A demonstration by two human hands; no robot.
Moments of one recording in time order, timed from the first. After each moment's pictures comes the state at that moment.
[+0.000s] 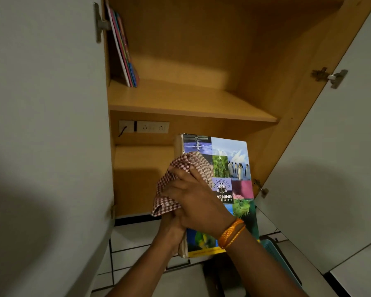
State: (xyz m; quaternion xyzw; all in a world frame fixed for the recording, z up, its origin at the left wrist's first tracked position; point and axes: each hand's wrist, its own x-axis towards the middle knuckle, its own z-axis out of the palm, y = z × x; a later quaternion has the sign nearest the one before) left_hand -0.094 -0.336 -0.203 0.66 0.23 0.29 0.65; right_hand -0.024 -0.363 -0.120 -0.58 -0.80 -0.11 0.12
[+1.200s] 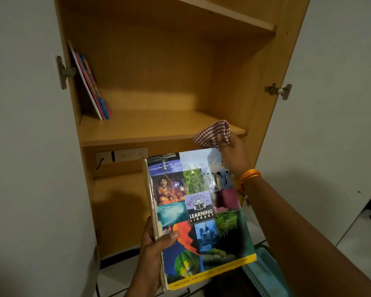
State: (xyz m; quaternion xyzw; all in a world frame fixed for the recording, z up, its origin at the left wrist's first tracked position) left_hand -0.129 -0.324 -0.200 0.36 0.19 0.41 0.82; right_hand 0.124 -0.342 -0.023 -0.72 -0.41 -0.01 0.56
